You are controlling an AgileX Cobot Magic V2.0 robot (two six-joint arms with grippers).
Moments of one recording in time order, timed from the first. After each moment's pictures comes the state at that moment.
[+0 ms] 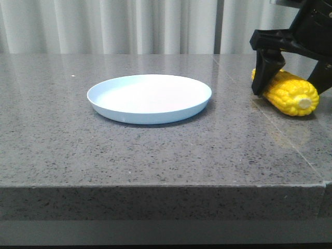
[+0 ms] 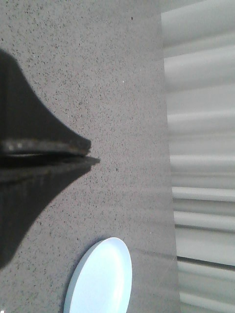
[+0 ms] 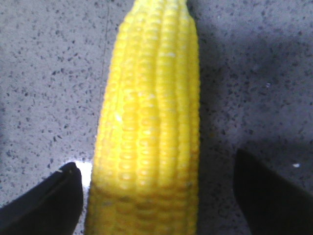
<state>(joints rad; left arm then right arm) -0.22 0.07 -0.43 0.16 0.56 -0.10 0.17 1.62 -1.16 0.16 0.65 0.10</state>
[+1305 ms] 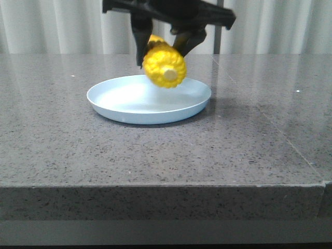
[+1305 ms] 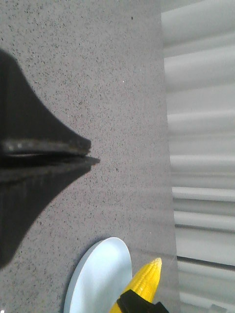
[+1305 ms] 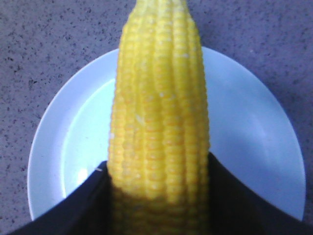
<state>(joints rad) -0.22 0.07 -0.43 0.16 0.56 -0.10 0.67 1.82 -1.59 -0.17 0.79 0.64</state>
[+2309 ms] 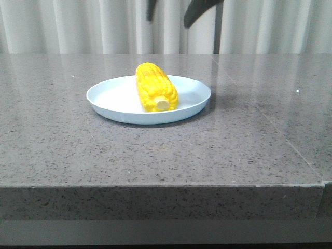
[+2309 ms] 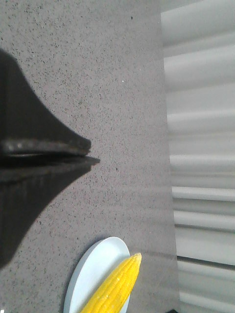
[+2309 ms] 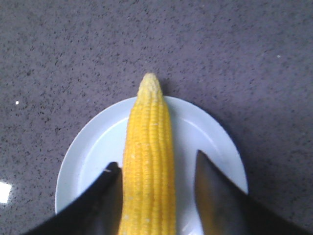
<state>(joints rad) -0.22 0.07 -0.43 0.16 0.56 -0.10 0.61 1.69 -1.60 -0.18 0.78 0.65</state>
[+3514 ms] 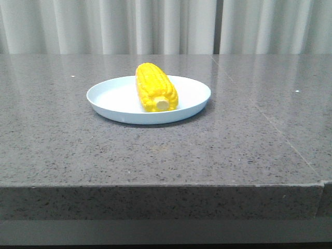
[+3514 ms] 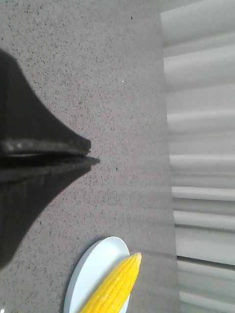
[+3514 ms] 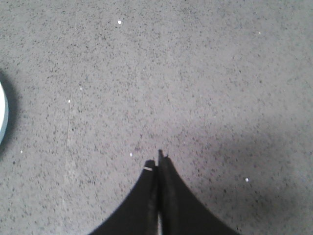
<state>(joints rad) -0.22 0.07 -0.43 0.16 0.56 -0.10 0.14 0.97 -0.97 -0.13 0.83 0.37</state>
